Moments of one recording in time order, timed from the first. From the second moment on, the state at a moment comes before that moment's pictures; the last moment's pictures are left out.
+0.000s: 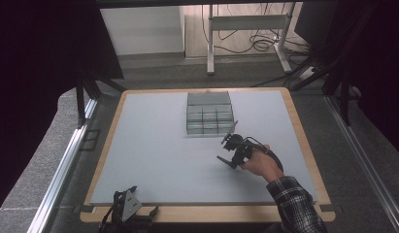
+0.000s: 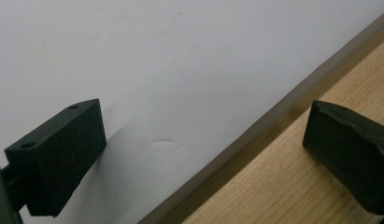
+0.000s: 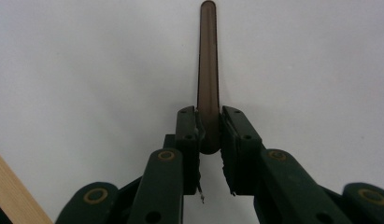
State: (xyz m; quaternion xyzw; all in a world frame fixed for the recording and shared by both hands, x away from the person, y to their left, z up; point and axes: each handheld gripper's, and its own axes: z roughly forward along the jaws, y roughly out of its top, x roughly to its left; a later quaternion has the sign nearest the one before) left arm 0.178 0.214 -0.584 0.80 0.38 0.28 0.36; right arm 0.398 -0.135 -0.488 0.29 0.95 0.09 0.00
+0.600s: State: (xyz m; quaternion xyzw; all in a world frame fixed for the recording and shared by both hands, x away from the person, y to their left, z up) left arm 0.178 0.213 -0.585 0.80 0.38 0.28 0.37; right arm 0.405 -0.133 -0.466 0.30 0.95 0.11 0.01
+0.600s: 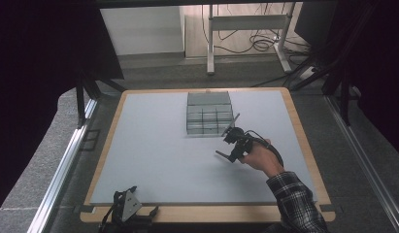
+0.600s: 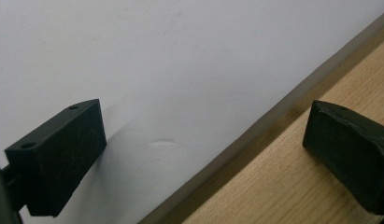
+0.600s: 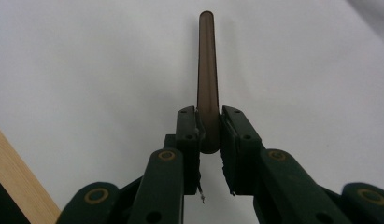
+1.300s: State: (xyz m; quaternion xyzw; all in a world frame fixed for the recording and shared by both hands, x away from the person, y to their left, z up) left arm 0.178 0.213 -0.585 0.80 0.38 0.28 0.36; right arm 0.427 -0.138 -0.429 0.33 0.93 0.16 0.04
